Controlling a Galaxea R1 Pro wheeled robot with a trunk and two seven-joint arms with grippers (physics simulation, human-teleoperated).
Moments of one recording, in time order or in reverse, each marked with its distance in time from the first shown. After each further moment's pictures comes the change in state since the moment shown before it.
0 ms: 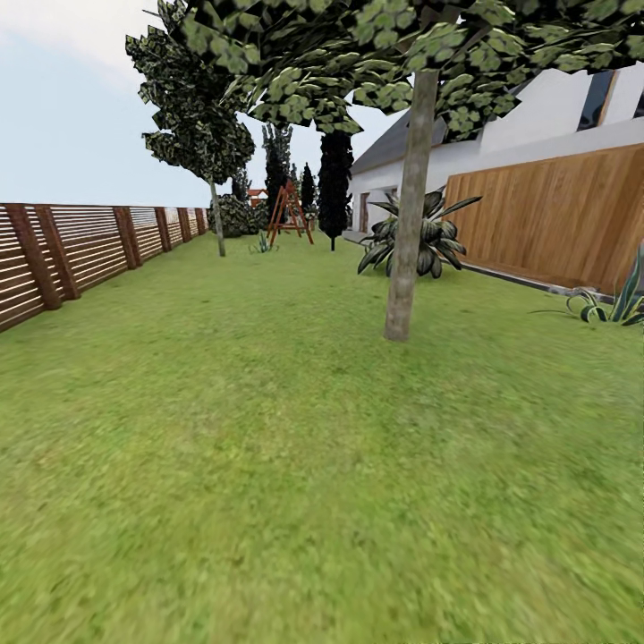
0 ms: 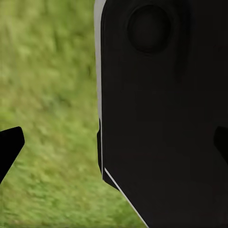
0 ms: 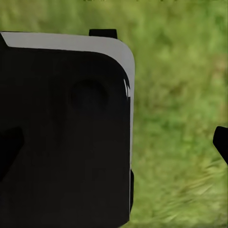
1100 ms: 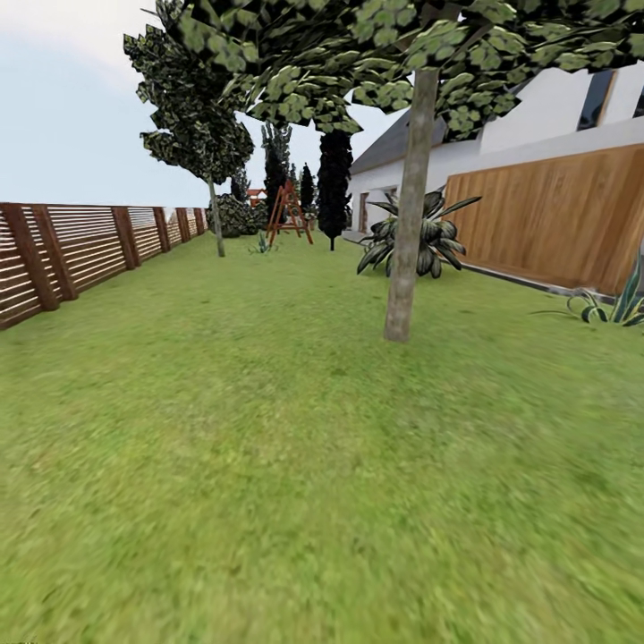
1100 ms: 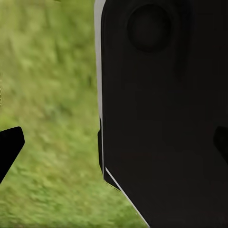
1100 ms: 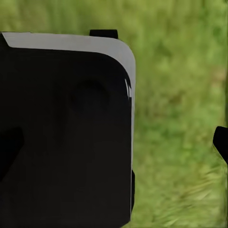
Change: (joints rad) left arm 0.000 0.001 -0.003 0.000 -0.003 0.001 -0.001; right arm 0.000 0.003 0.000 0.000 -0.002 0.000 -0.002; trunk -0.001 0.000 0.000
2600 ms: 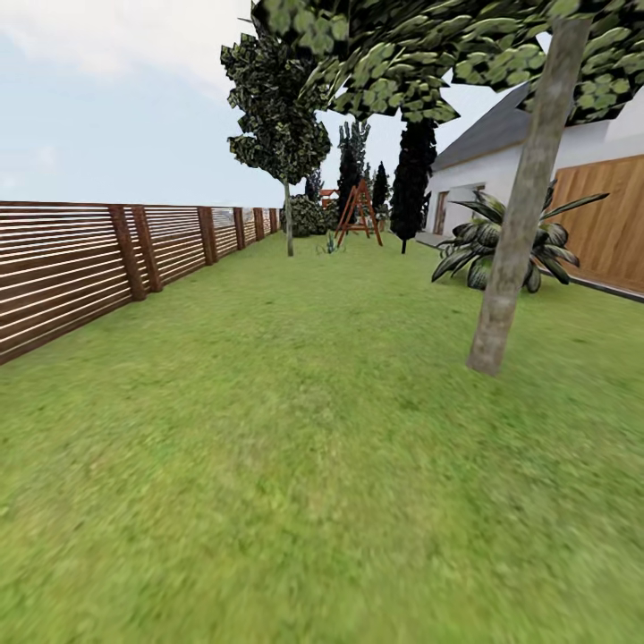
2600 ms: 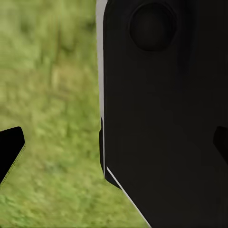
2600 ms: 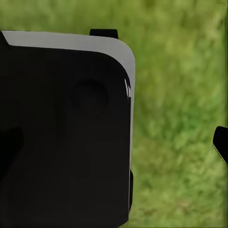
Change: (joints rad) left arm 0.000 0.002 0.003 0.000 0.001 0.003 0.001; right arm 0.000 -0.001 0.004 0.000 0.010 0.000 0.001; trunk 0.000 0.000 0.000
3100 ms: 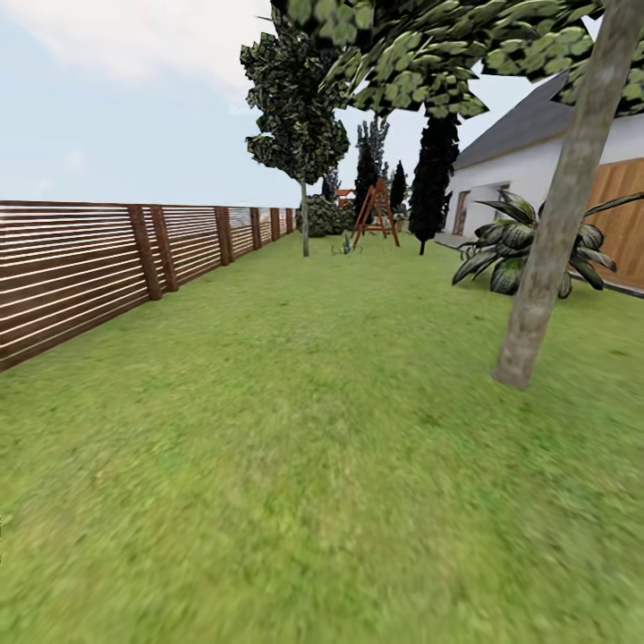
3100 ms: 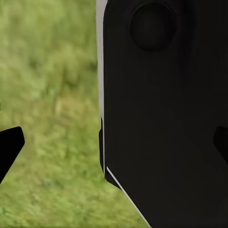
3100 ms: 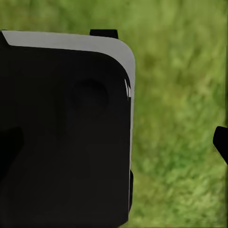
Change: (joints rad) left arm 0.000 0.000 0.000 0.000 0.002 0.000 0.000; right arm 0.000 0.000 0.000 0.000 0.000 0.000 0.000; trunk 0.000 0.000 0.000
